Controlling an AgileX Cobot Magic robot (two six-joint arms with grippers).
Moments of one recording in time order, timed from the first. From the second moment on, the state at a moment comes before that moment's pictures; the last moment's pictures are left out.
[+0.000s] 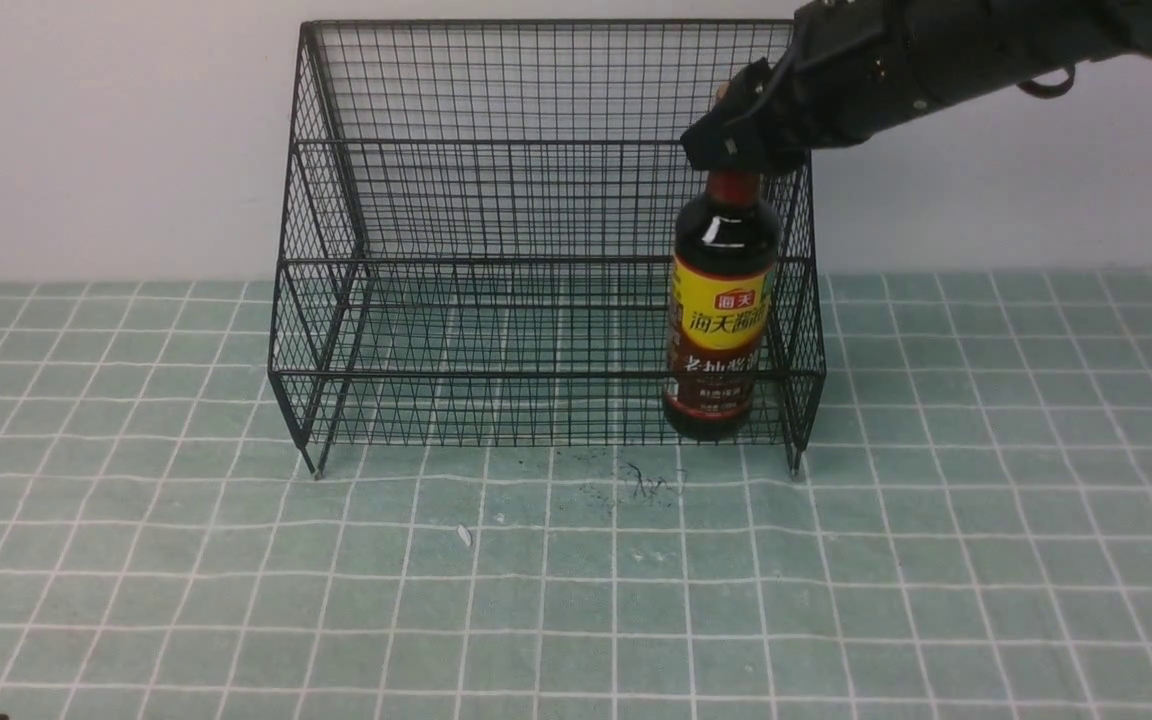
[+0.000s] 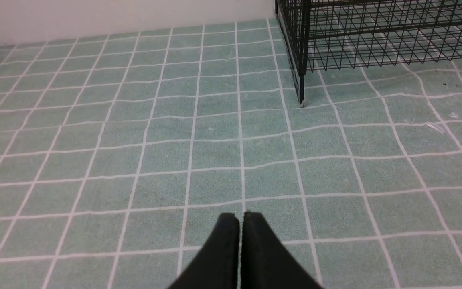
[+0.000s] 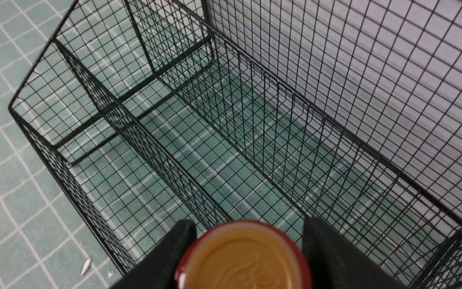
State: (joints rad) right arm 0.31 1.83 -1.72 0.66 0.87 -0.74; left arm -0.03 -0.01 0.02 0.01 0.39 0.02
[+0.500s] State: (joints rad) right arm 0.31 1.52 -1.72 0.48 0.86 -0.64; left arm -0.03 -0.01 0.02 0.01 0.39 0.02
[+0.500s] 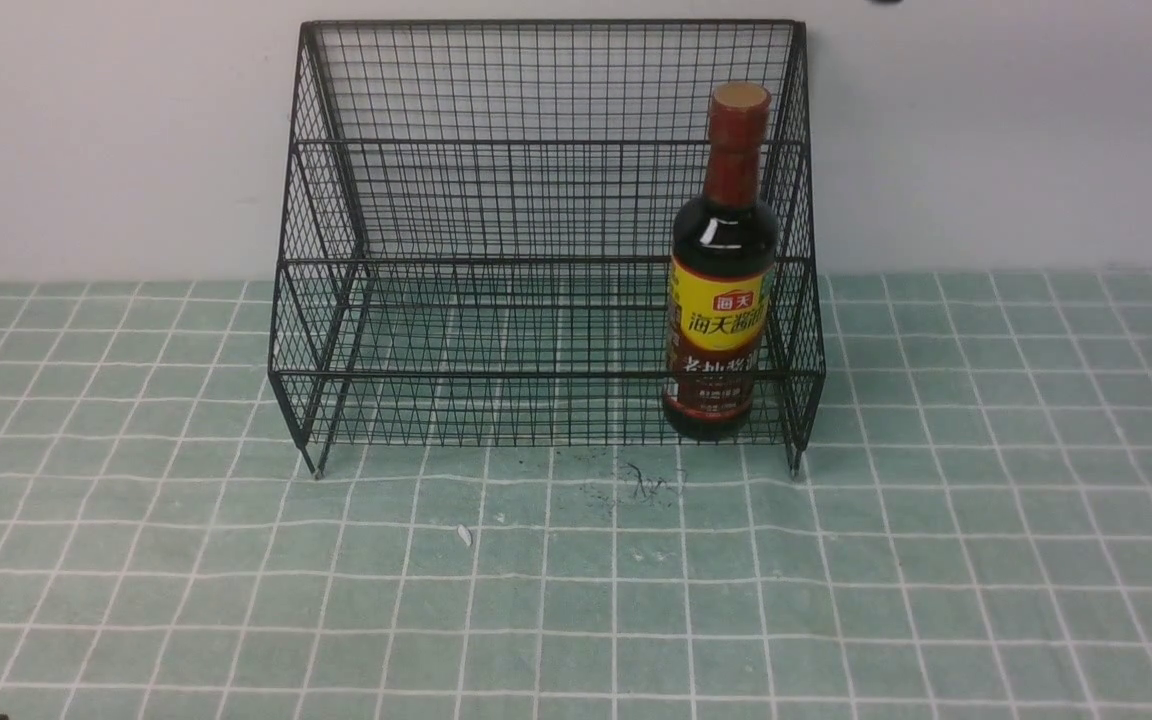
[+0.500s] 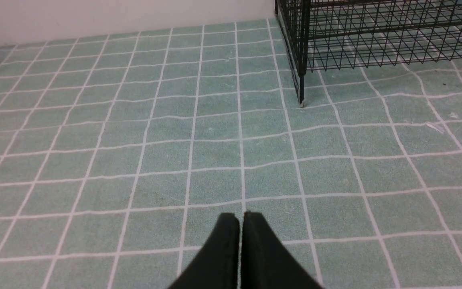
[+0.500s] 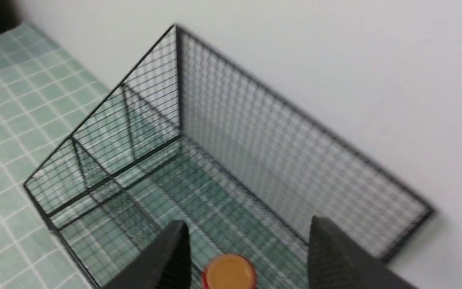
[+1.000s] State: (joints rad) right arm 0.31 1.01 -1.71 -0.09 1.27 -0.03; left arm -0.03 -0.01 0.02 0.01 0.39 0.02
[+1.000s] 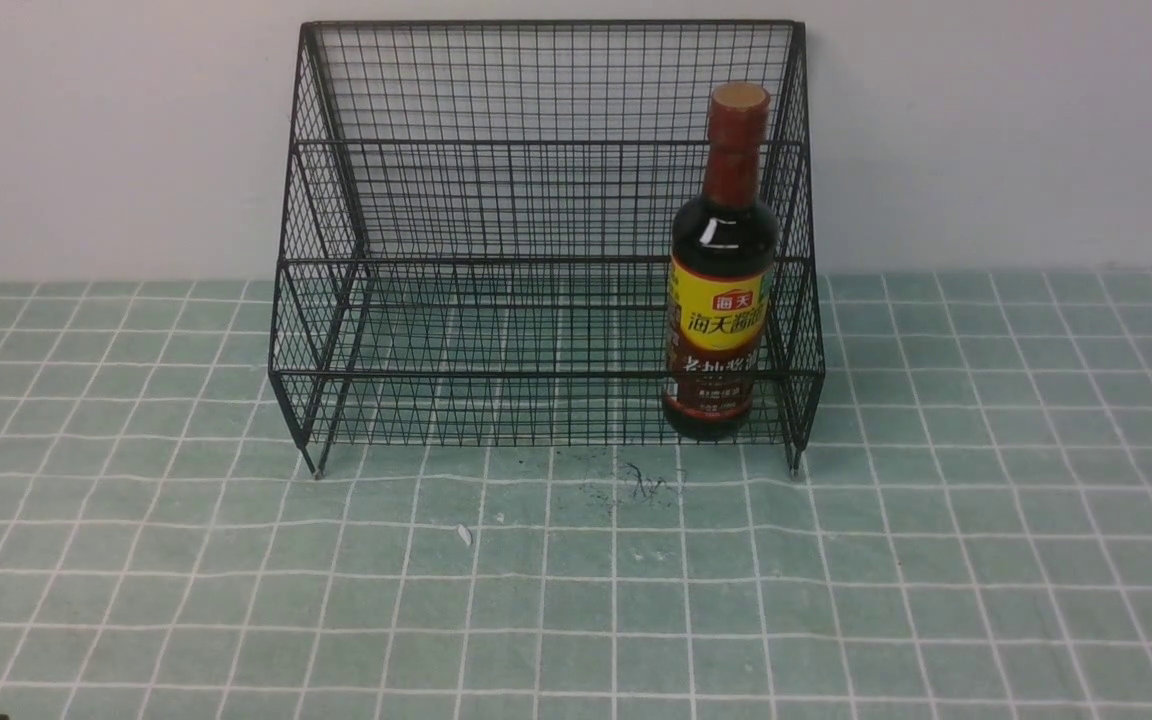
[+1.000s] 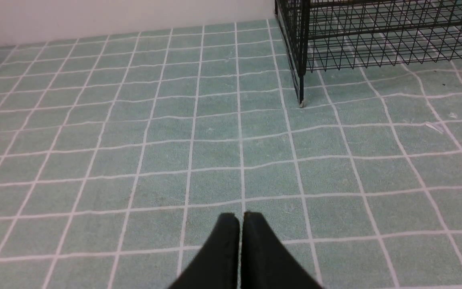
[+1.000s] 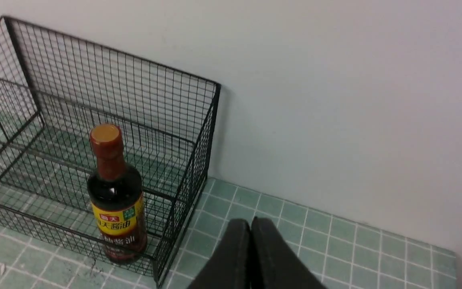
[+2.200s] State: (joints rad) right arm 0.27 0.18 -0.21 0.09 0.30 -0.07; left arm -0.03 -0.01 0.02 0.01 0.39 0.02
